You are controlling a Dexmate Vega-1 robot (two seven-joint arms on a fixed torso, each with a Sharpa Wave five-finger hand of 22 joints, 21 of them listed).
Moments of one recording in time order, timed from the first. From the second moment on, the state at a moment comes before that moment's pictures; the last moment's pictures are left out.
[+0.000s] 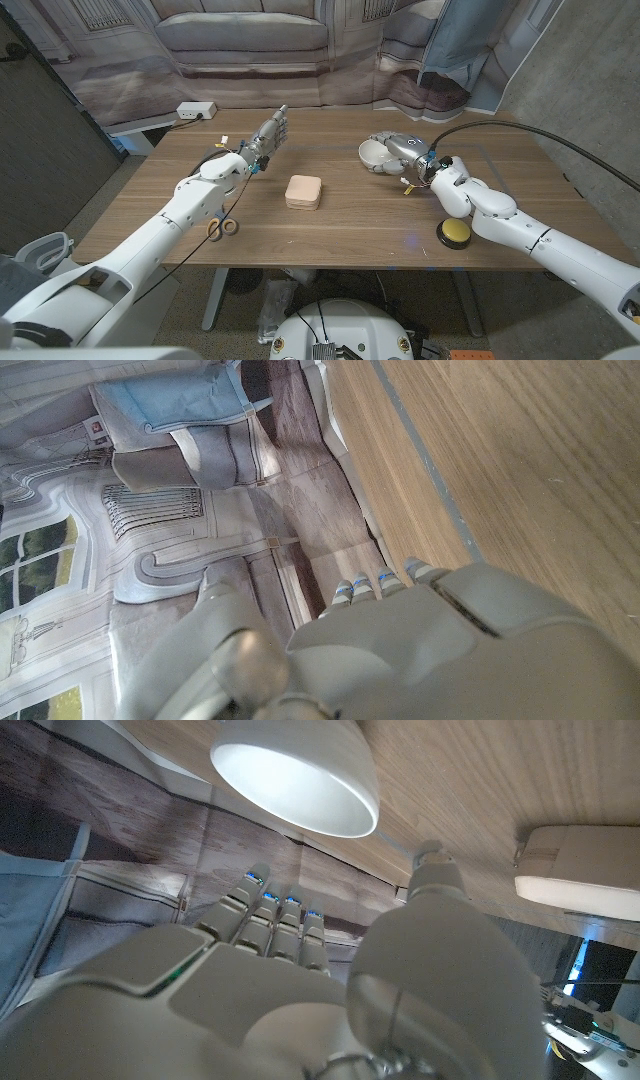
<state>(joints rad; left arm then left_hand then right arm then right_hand) 0.72 0.60 0.43 -1.48 -0.66 0.07 -0.02 0.31 0.00 0.05 0.08 0.32 -0.16 0.06 0.19 0.18 -0.17 0.02 0.20 0.18 -0.17 0.03 0.18 0.18 -0.17 -0.03 0.19 0.17 -0.76 -0.81 -0.67 -1.68 -0.74 -0.04 -0.21 0.74 -0.10 0.13 -0.11 0.37 0.22 -0.01 0.22 0.19 0.28 -0.01 0.24 0.19 0.24 -0.04 0.20 0.20 0.31 -0.04 0.21 0.18</state>
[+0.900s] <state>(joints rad) 0.77 0.61 0.40 -1.47 -0.68 0.01 -0.02 0.31 0.00 0.05 0.08 0.32 -0.16 0.06 0.19 0.18 -0.17 0.02 0.20 0.18 -0.17 0.03 0.18 0.18 -0.17 -0.03 0.19 0.18 -0.76 -0.82 -0.70 -1.64 -0.72 -0.06 -0.21 0.76 -0.09 0.12 -0.11 0.38 0.29 -0.03 0.23 0.19 0.33 -0.03 0.26 0.19 0.30 -0.04 0.21 0.19 0.36 -0.04 0.22 0.18</state>
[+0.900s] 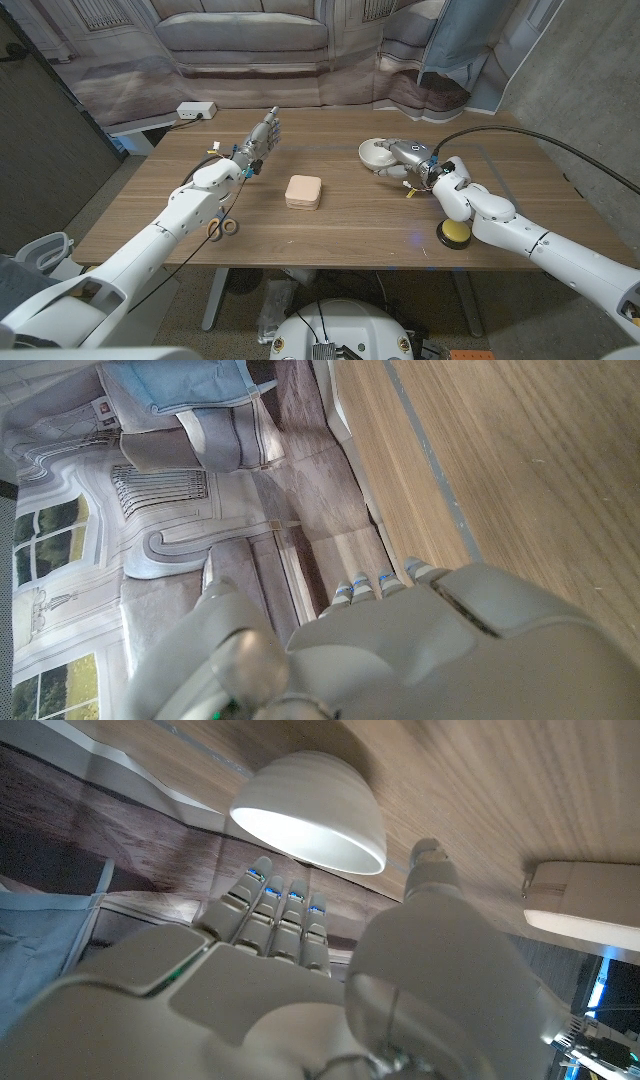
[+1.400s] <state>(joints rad) 0.79 0.61 0.39 -1.48 -0.68 -0.01 -0.01 0.31 0.00 0.04 0.08 0.32 -0.16 0.06 0.19 0.18 -0.17 0.02 0.20 0.18 -0.17 0.03 0.18 0.18 -0.17 -0.03 0.19 0.18 -0.76 -0.82 -0.72 -1.62 -0.72 -0.06 -0.25 0.79 -0.08 0.11 -0.12 0.40 0.35 -0.04 0.24 0.19 0.39 -0.05 0.27 0.19 0.35 -0.04 0.22 0.19 0.40 -0.04 0.23 0.18</state>
